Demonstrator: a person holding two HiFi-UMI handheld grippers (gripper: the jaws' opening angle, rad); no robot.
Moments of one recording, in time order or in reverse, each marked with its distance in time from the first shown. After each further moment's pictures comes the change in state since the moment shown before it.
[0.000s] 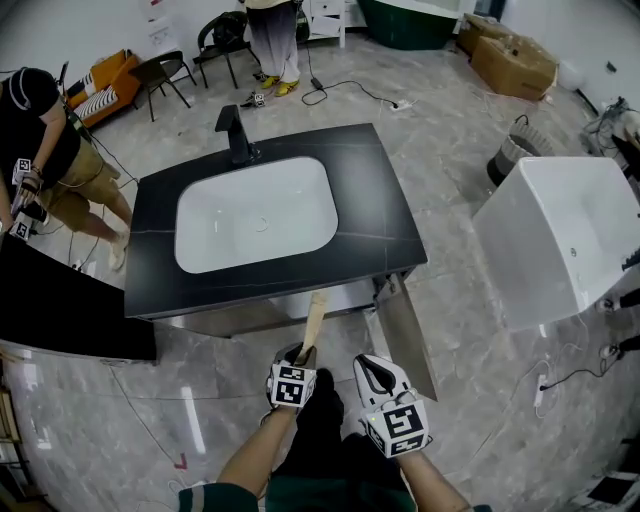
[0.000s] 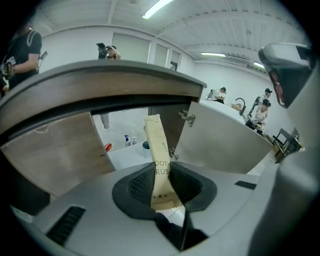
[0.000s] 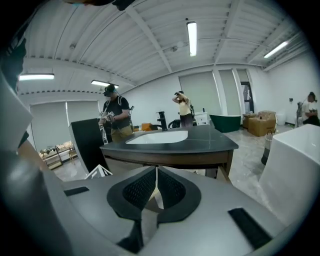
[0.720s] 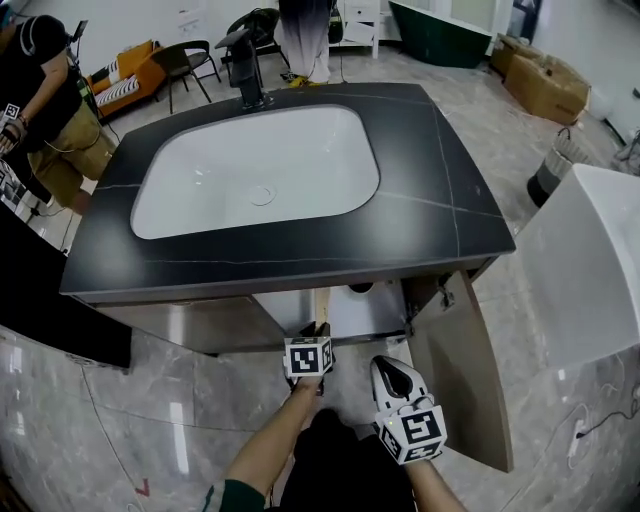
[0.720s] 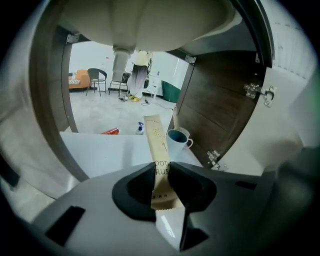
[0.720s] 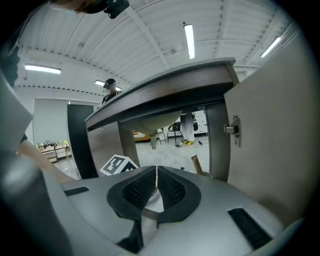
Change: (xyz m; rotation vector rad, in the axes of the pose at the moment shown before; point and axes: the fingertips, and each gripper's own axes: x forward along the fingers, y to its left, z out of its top) left arm 0.251 0.122 -0.072 -0.277 -0.092 0.132; right arm 0.174 -0.075 -0.219 -0.005 -0.109 0.023
